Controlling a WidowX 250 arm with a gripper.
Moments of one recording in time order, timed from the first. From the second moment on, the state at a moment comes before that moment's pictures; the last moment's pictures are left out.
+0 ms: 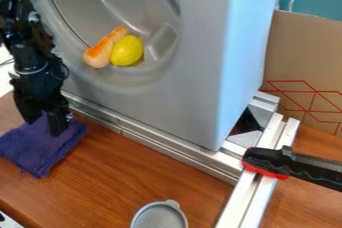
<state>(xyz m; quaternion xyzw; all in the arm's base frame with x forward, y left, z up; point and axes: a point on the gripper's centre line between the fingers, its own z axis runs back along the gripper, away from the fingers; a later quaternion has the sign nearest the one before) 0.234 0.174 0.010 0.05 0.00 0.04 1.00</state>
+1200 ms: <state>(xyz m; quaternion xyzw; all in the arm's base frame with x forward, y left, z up) 0.207 0.183 -0.022 0.00 0.02 0.04 1.00</state>
